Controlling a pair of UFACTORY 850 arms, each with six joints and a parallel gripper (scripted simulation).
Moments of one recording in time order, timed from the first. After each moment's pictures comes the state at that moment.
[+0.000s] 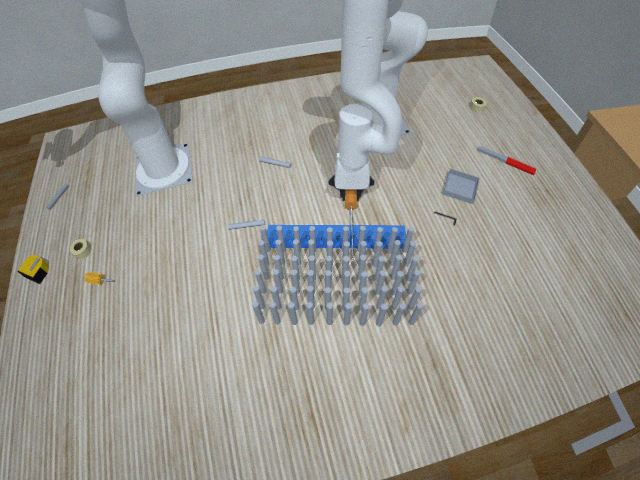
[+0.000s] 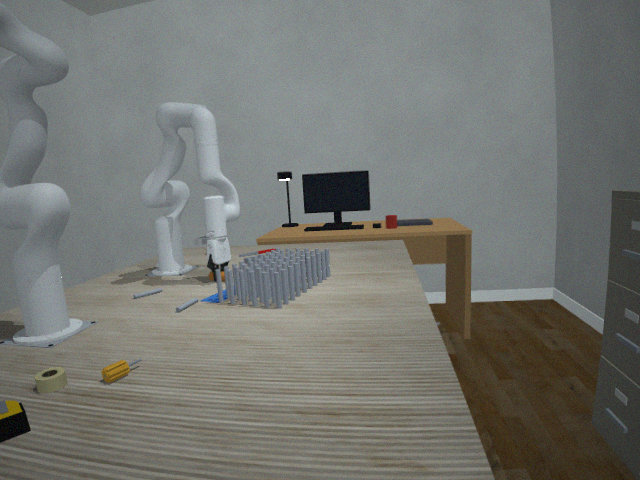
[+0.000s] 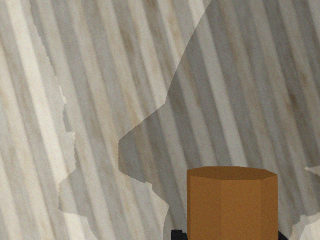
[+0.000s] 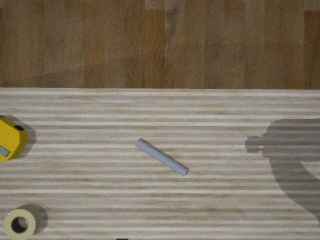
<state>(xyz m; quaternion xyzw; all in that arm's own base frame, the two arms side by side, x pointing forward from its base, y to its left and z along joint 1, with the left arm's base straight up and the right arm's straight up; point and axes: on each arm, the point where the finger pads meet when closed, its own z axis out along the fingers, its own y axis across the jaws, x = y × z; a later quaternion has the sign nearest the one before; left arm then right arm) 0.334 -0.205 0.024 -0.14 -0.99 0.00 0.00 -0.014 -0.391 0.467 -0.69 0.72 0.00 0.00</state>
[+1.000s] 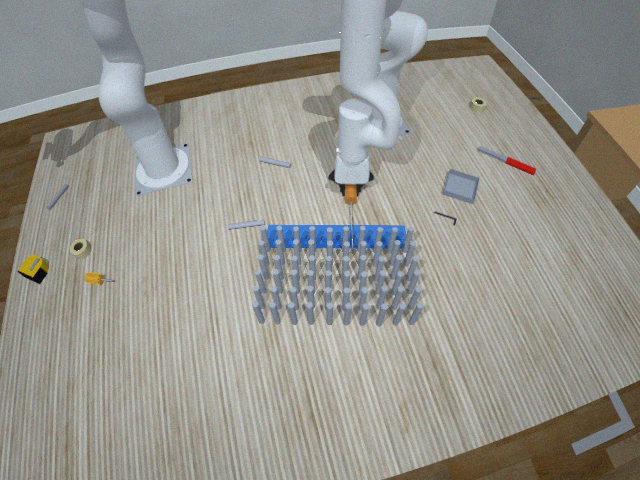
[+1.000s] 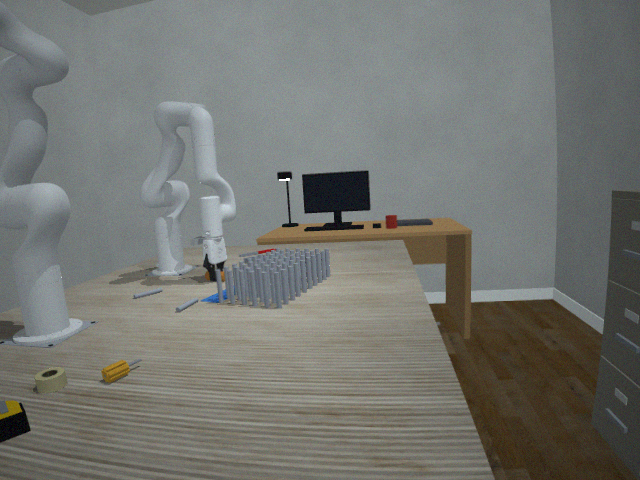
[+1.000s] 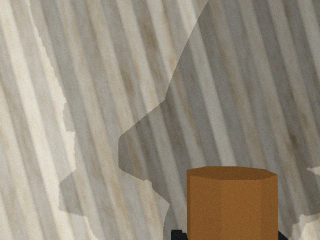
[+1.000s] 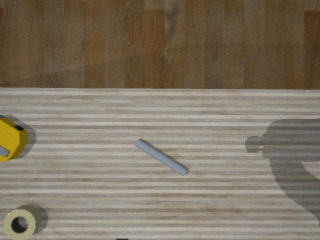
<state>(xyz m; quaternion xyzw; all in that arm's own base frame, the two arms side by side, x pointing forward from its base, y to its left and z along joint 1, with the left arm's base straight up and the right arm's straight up) 0.314 -0.200 0.024 -0.14 -0.99 0.00 0.00 -0.014 -0.391 0.467 -0.69 0.72 0.00 0.00</state>
